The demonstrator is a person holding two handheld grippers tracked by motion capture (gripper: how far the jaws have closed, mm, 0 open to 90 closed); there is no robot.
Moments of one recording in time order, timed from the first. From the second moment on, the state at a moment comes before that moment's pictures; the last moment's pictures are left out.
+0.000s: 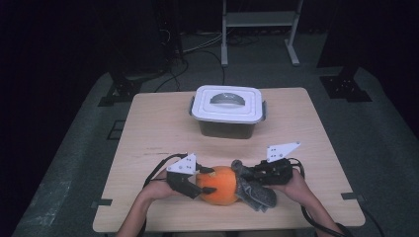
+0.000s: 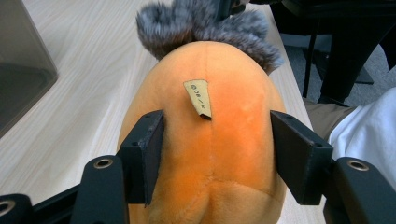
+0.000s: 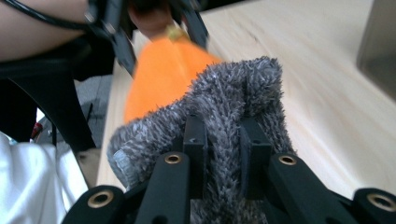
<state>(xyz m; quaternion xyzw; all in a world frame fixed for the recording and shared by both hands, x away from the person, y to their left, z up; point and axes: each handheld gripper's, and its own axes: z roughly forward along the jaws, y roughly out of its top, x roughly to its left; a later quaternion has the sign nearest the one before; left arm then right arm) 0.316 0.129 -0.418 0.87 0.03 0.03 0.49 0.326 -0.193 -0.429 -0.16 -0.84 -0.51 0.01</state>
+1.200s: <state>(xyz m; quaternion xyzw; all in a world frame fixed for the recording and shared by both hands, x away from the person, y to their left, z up) 0.318 0.125 -0.420 0.87 0.04 0.02 0.49 0.321 -0.196 -0.426 -0.14 -0.86 -0.48 -0.01</state>
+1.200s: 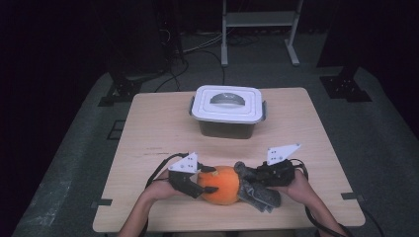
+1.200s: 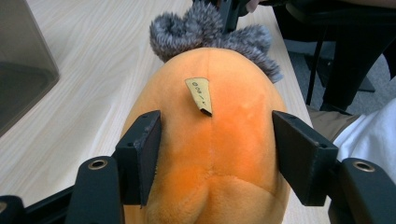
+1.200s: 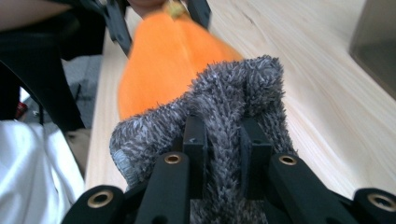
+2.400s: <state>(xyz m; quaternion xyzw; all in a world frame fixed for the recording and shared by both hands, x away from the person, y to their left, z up) 0.319 0.120 -0.416 0.87 0.07 0.01 0.49 0.318 -0.196 -0.420 -0.14 -0.85 -0.50 -0.01</state>
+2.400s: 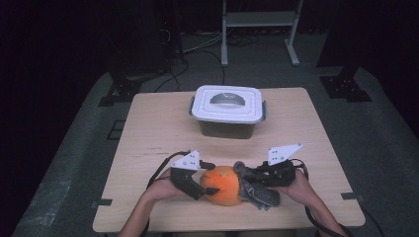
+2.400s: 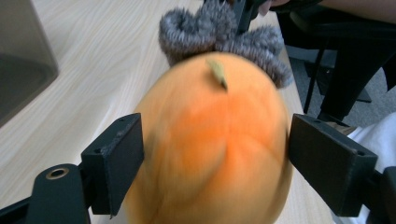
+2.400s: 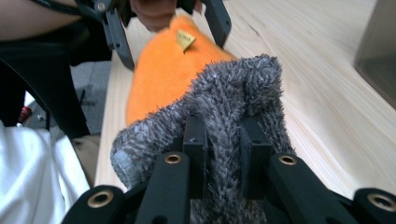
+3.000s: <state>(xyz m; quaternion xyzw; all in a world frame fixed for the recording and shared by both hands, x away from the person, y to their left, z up) 0.316 0.119 -0.417 0.87 0.05 0.03 0.49 0.322 -0.200 -0.420 -0.14 -0.87 -0.48 -0.02</state>
